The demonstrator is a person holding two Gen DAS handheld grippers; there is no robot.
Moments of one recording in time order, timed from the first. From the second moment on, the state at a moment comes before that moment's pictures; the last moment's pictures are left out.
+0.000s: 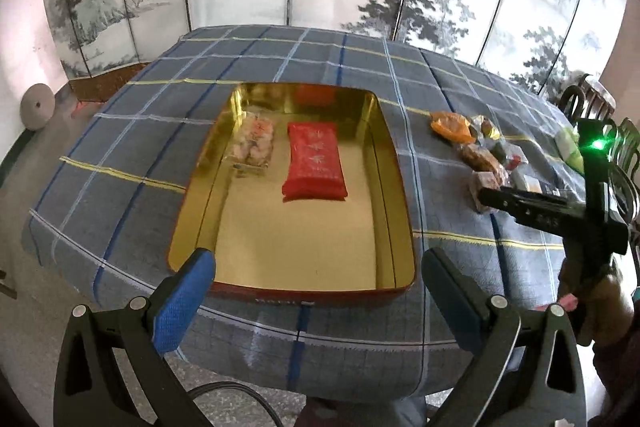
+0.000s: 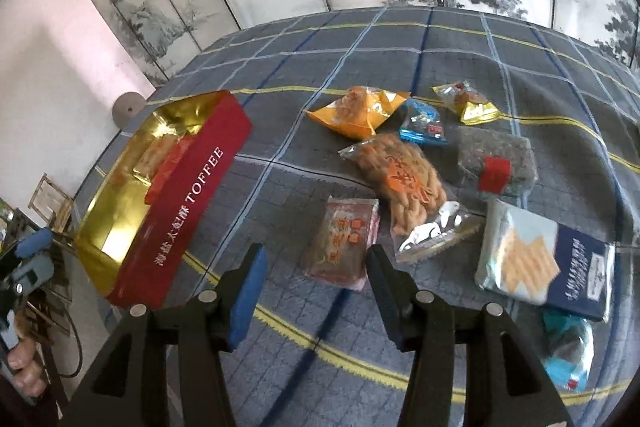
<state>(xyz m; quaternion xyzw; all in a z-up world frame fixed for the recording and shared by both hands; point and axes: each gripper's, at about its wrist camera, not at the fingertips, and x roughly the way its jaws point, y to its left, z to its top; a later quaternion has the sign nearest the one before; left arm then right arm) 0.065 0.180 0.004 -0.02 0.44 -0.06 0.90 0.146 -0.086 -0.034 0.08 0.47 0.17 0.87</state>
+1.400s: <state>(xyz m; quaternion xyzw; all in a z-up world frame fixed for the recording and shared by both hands) 0.150 -0.172 -0.069 0.12 0.58 -0.26 0.76 0.034 -0.379 -0.045 0.16 0.37 -0.06 0.91</state>
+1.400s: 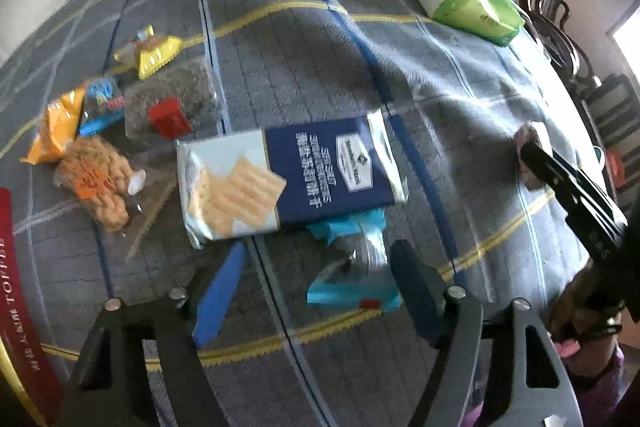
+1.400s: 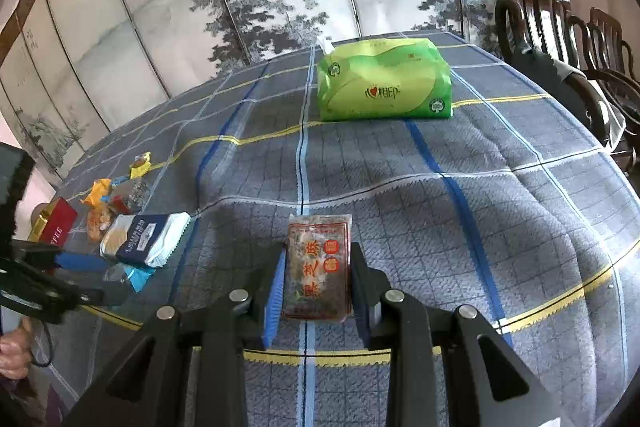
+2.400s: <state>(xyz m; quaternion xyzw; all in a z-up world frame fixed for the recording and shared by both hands) 0.064 0.005 0.008 -0.02 0.53 -0.18 0.83 0.046 -0.368 -0.055 0.13 0.40 -0.08 0.90</state>
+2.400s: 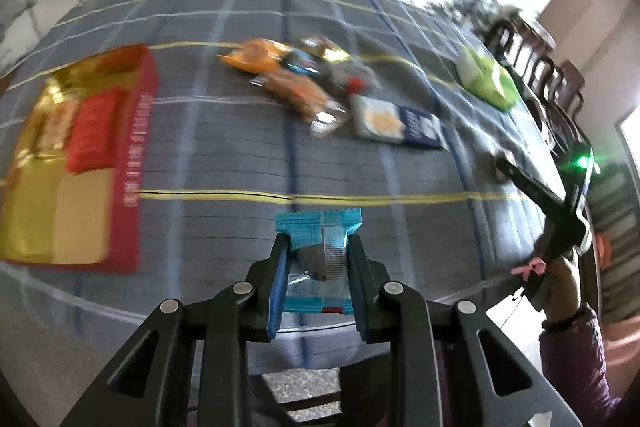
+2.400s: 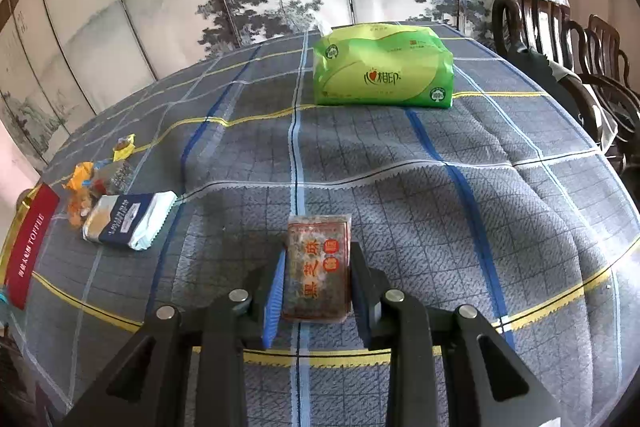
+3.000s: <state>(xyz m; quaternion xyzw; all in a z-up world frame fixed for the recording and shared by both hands) 0.101 0.137 0.005 0.01 0.47 -0.01 0.88 0.048 -0.361 -0.054 0.10 0.41 -0.10 0.90</state>
